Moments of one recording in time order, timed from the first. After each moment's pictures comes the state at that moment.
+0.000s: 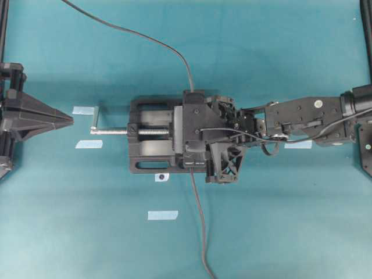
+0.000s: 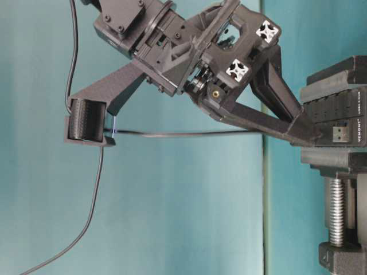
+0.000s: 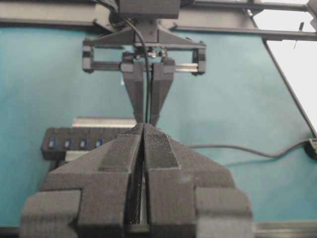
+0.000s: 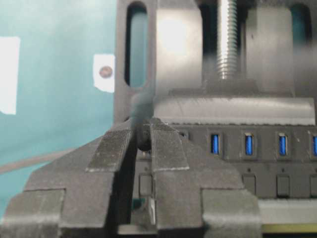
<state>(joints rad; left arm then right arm) -0.02 -0.99 1.13 0.01 -0.01 -0.06 0.03 0.08 0.51 0.01 0.34 0.01</state>
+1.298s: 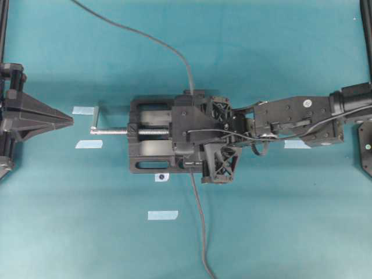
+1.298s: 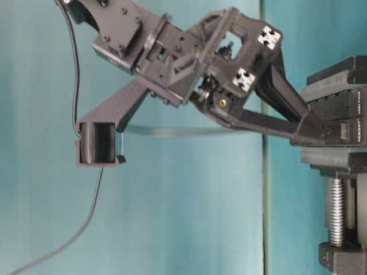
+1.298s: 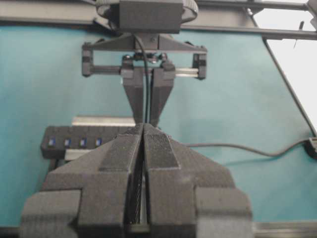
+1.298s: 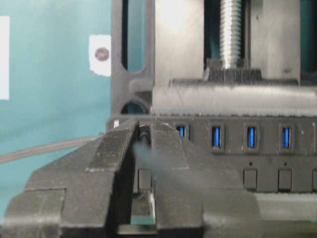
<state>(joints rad) -0.02 -0.99 1.14 0.01 -0.01 -0.06 0.03 0.12 0.43 0.01 0.44 0.01</state>
